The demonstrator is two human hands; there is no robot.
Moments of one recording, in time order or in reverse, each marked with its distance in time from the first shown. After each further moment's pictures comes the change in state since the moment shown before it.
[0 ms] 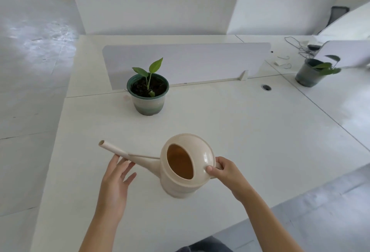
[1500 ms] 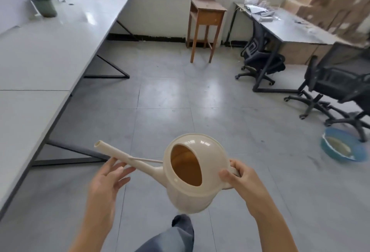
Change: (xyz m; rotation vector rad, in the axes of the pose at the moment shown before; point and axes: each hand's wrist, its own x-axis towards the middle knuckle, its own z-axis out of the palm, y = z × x) left_hand -0.404 -0.273 0.362 0.513 -1.270 -0.290; right_hand -0.576 0.262 -0.225 0.572 1.358 0.294
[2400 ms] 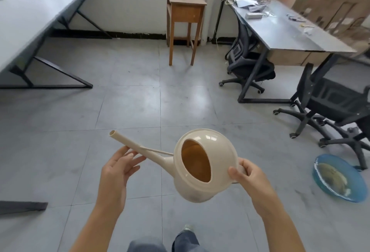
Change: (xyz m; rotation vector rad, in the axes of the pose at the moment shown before) left_hand 0.274 -0.024 0.428 0.010 -0.003 -0.083; right_hand 0.357 -0.049 -0.334 0.003 0.051 0.064
